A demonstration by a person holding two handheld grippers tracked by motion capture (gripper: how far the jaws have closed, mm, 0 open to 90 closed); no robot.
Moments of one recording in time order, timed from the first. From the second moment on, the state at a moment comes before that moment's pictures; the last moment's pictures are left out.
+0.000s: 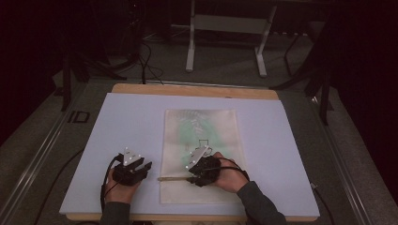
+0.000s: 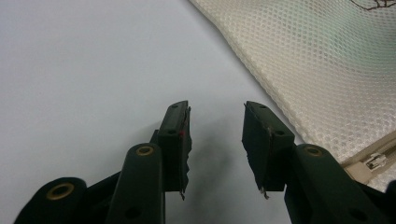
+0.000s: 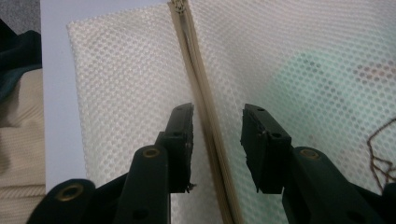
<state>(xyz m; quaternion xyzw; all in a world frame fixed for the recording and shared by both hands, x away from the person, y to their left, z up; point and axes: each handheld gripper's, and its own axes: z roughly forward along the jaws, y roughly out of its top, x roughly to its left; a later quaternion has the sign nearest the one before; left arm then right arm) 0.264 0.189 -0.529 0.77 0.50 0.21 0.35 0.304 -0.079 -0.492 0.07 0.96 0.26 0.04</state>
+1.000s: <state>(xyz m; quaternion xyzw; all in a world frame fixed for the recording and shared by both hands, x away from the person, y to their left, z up) 0.265 0.189 -0.529 0.77 0.49 0.20 0.35 0.304 -0.038 -0.491 0.03 0.96 0.26 0.02</state>
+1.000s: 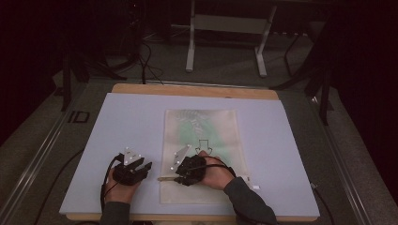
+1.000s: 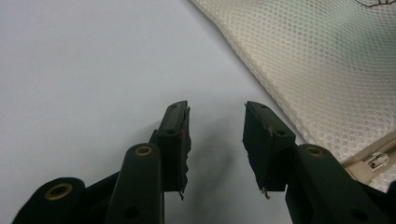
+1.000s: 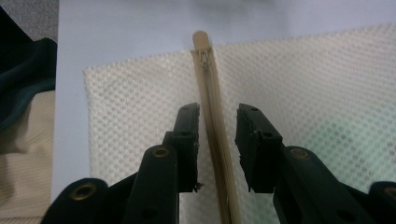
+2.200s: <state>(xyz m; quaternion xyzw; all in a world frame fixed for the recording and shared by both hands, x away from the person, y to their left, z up) 0.265 0.191 -0.529 0.77 0.50 0.20 0.35 0.305 0.024 -0.503 0.00 0.97 0.25 0.01</state>
